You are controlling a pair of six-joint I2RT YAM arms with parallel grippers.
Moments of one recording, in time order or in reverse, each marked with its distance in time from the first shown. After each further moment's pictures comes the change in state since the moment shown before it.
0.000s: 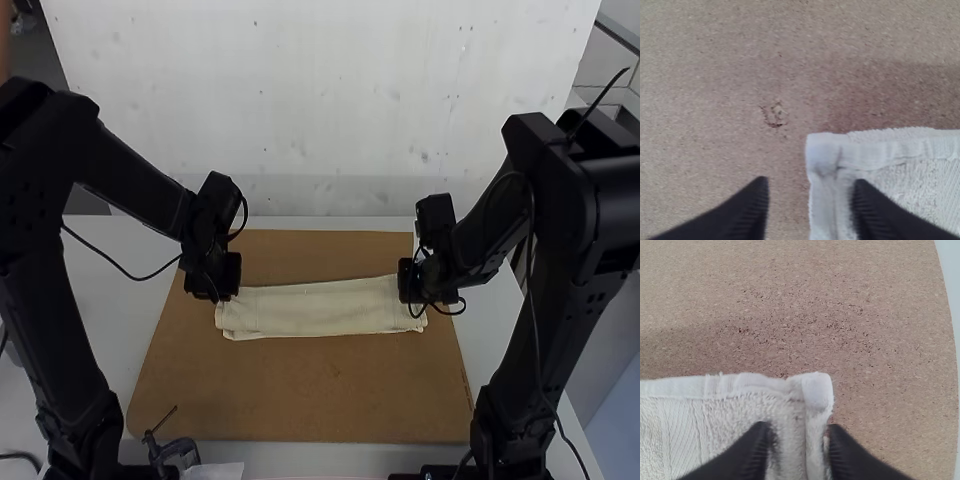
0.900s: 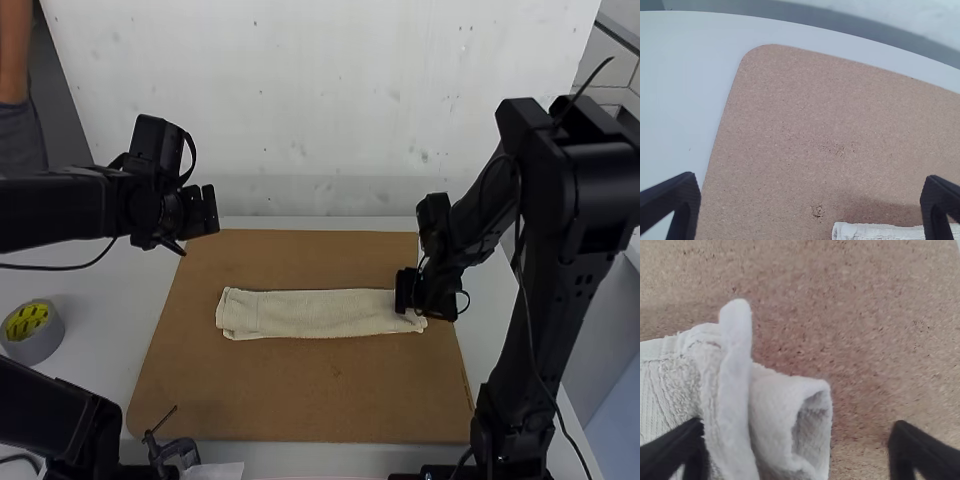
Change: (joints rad) left arm 0.125 -0.469 -0.082 0.044 -0.050 -0.043; right arm -0.037 0.092 0.135 -0.329 -0.040 0.087
